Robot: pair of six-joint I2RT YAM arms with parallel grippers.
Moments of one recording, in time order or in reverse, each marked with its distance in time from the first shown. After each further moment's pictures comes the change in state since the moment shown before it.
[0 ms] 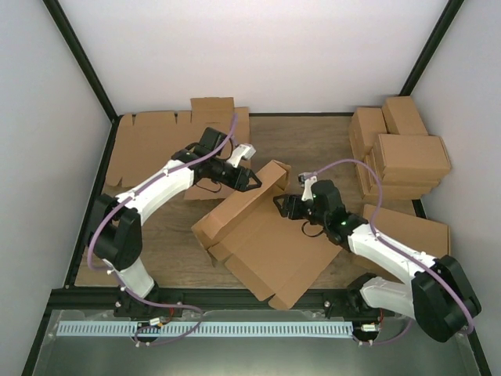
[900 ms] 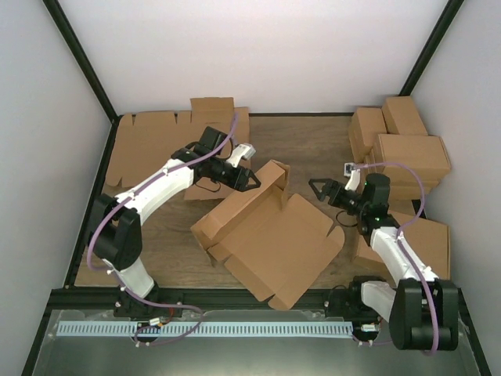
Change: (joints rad) left arm 0.000 0.002 0.020 -0.039 -0.023 0.029; right arm -0.571 -0.099 -0.032 0.047 -0.528 -0.029
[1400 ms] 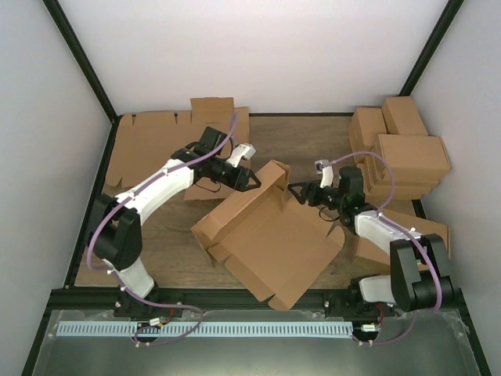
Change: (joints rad) left arm 0.000 0.000 0.000 0.001 0.010 -0.011; right arm 0.179 0.280 0.040 0.139 0.044 -0.183
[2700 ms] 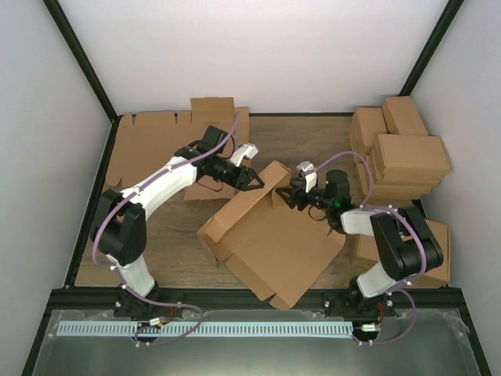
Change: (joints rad) left arm 0.004 0.045 0.028 -0.001 0.091 0.005; right arm 0.116 0.233 -0.024 0.410 -0.016 -0.305
